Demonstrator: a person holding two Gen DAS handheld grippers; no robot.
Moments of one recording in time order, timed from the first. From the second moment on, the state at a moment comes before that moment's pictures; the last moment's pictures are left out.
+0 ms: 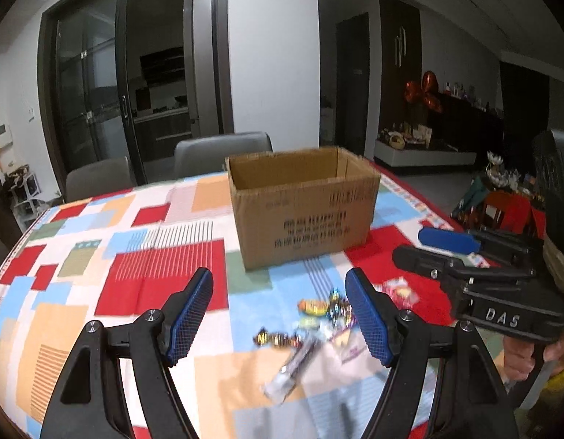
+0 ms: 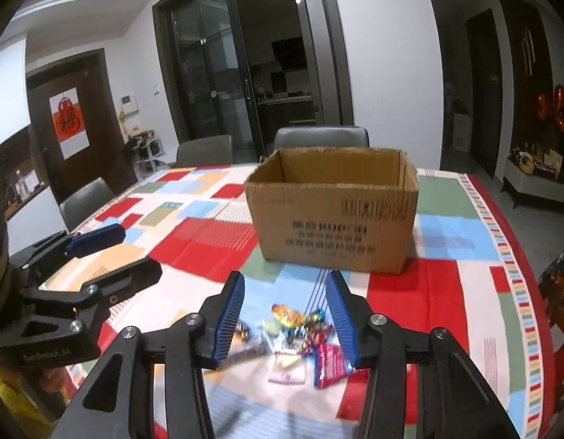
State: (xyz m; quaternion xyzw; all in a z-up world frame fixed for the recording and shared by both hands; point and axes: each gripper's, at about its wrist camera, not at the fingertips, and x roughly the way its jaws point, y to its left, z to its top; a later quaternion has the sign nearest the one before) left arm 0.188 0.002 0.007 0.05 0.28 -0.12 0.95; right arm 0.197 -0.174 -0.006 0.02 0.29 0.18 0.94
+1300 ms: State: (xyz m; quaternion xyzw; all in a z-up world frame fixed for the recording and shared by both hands) left arm 0.227 0.002 -0.135 0.02 0.43 -0.17 0.89; right arm 0.235 -0.149 -0.143 0.02 0.43 0.17 0.88
